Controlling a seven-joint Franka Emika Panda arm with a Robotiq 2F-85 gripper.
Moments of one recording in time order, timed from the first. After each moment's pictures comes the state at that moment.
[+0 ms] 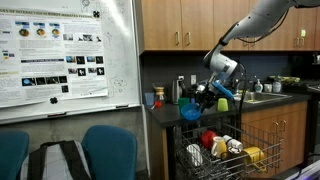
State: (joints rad) arm 0.01 0.06 0.11 -2.37 0.95 2.38 -0.54
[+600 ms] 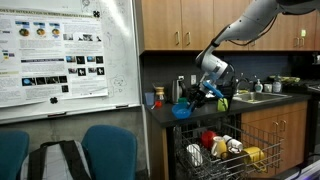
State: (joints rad) arm 0.06 0.15 0.13 -2.24 0.97 2.37 -0.50
